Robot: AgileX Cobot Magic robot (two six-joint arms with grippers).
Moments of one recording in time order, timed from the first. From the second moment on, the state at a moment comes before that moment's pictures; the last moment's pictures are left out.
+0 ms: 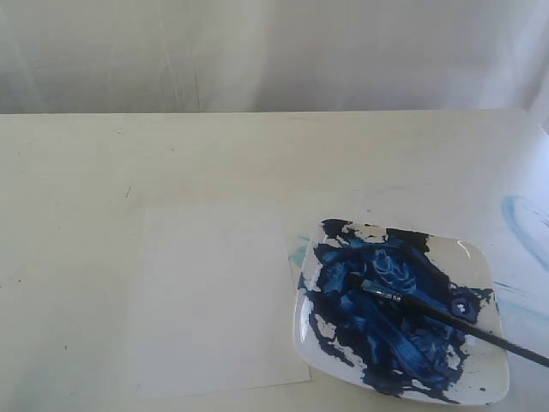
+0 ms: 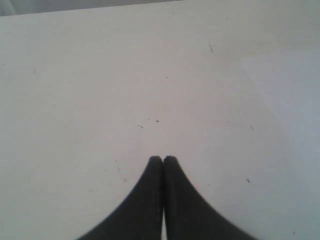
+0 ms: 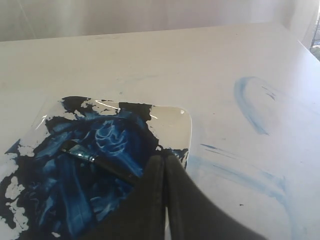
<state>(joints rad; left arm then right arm) -0.04 0.00 0.02 0.00 0.40 0.04 0.23 0.01 0.00 0.05 0.36 0.02</state>
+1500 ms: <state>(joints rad) -0.10 0.00 0.02 0.00 -0.24 0.10 0.23 0.02 -0.18 0.36 0.24 0.30</state>
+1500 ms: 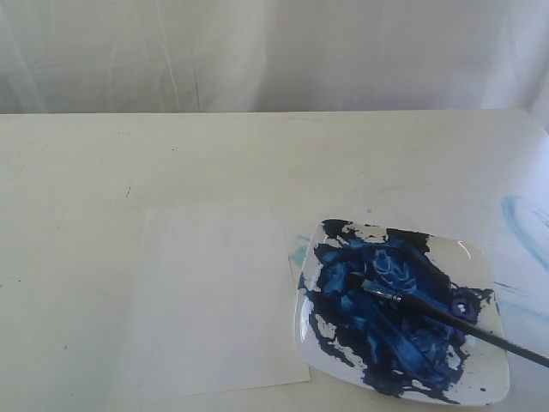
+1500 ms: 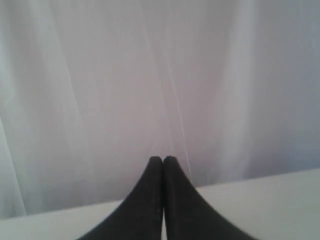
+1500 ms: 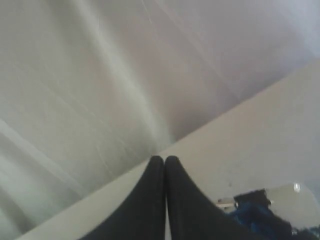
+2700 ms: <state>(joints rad) -0.22 1.09 -0.82 -0.25 0.67 0.46 0.23 0.52 -0.55 0.36 0.89 0.31</state>
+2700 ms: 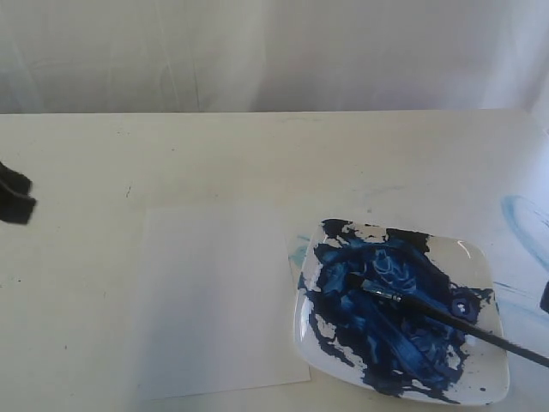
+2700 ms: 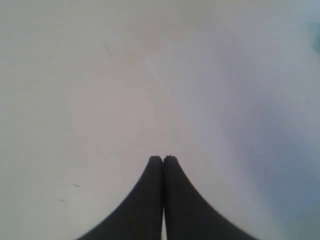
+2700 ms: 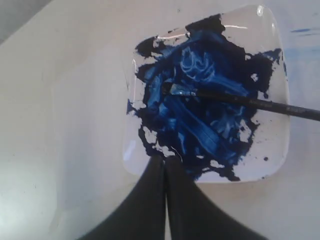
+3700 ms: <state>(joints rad) -0.29 1.61 -0.79 -0.75 0.93 1.02 0.23 0.87 -0.58 0.33 0.83 0.49</state>
